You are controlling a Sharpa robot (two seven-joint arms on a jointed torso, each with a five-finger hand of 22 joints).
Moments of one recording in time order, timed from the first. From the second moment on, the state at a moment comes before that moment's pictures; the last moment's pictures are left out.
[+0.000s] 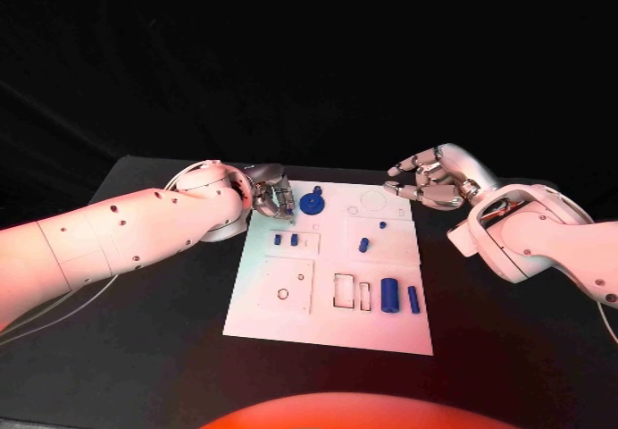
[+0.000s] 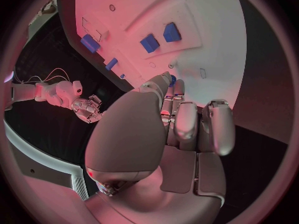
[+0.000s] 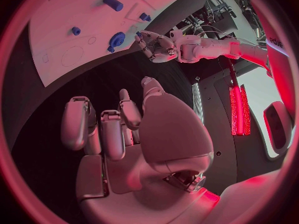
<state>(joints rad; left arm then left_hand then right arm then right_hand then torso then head) 1.21 -0.68 0.01 1.34 -1.35 -0.09 -0.26 1.54 -0.16 0.33 0.19 0.23 1.12 0.12 0.09 0.20 1.20 0.06 0.21 0.15 1.46 -0.02 1.28 0.99 0.07 1.44 0.08 1.42 1.31 1.27 -0.96 -0.11 1.69 -1.02 -0.59 -0.01 1.35 -0.08 -0.04 0.29 0.48 0.99 0.14 0.12 0.17 1.32 0.05 1.23 1.23 1.46 -0.01 1.48 1.31 0.07 1.39 0.09 1.26 1.31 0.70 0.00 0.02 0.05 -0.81</state>
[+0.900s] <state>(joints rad) 1.21 -0.66 0.01 1.34 -1.33 -0.03 -0.27 1.54 -0.17 0.34 0.19 0.23 1.13 0.12 0.09 0.20 1.20 0.06 0.21 0.15 1.46 -0.02 1.27 0.99 0.07 1.44 0.08 1.42 1.31 1.27 -0.96 -0.11 1.69 -1.02 -0.59 -0.01 1.35 -0.08 -0.04 0.29 0.48 0.99 0.14 0.12 0.17 1.32 0.05 1.23 1.23 1.46 -0.01 1.48 1.31 0.07 1.39 0.09 1.26 1.31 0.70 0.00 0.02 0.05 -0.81</state>
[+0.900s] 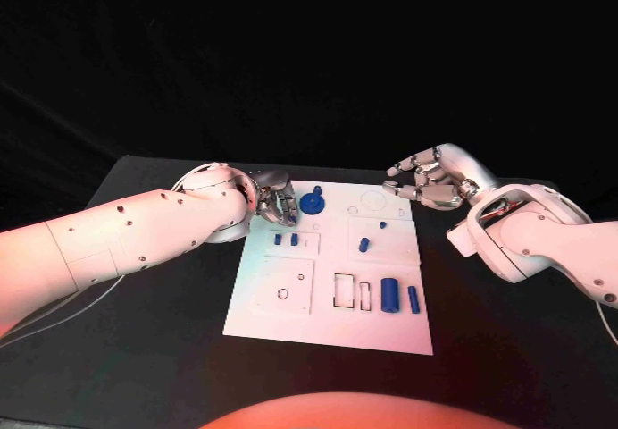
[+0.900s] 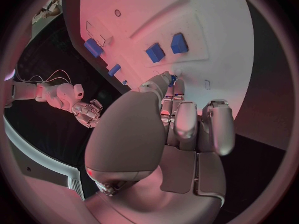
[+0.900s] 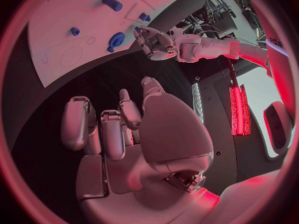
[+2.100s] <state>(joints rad) 1.21 -0.65 0.01 1.32 -1.33 -0.02 -0.28 1.54 -0.17 0.34 0.19 0.23 1.13 0.12 0.09 0.20 1.20 0.06 0.21 0.15 1.46 -0.02 1.27 0.99 0.07 1.44 0.08 1.42 1.31 1.27 -0.96 -0.11 1.69 -1.02 -0.59 -0.01 1.35 -0.08 -0.04 0.29 0.48 0.99 0.14 0.12 0.17 1.32 0.05 1.23 1.23 1.46 -0.01 1.48 1.31 0.07 1.39 0.09 1.26 1.31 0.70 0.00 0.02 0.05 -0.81</state>
